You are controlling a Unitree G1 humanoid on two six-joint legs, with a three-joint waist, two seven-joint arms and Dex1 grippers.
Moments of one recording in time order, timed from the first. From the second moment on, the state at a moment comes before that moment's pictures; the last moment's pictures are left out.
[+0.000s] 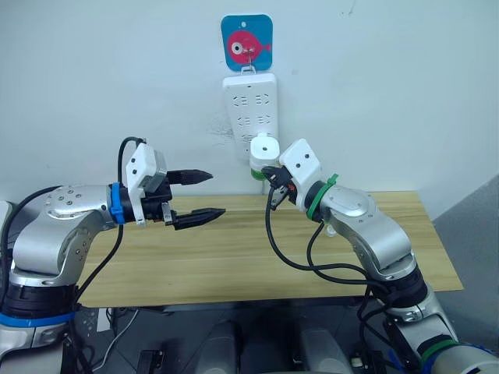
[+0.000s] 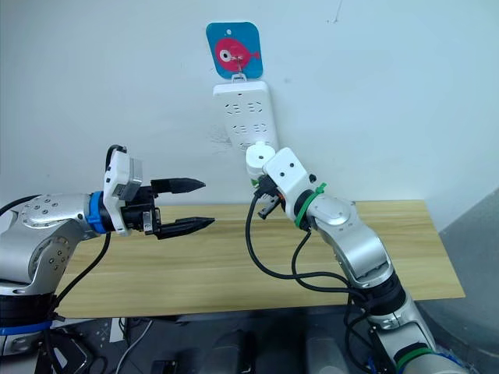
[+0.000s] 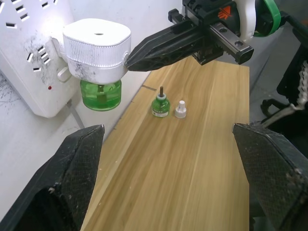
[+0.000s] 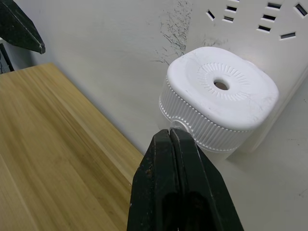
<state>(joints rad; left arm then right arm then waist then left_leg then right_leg) -0.38 0.84 0.14 -0.22 -0.59 0.54 -1.13 -0.61 -0.25 0.30 -0.37 0.12 0.82 0.38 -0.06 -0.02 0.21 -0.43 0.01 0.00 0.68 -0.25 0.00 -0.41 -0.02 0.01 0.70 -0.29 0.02</state>
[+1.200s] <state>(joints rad) -0.17 1.00 0.24 -0.10 -0.43 0.29 -1.19 -0.44 -0.85 0.05 -0.52 0.32 0.69 0.89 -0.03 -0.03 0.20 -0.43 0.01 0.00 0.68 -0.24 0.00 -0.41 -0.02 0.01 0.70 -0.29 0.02</state>
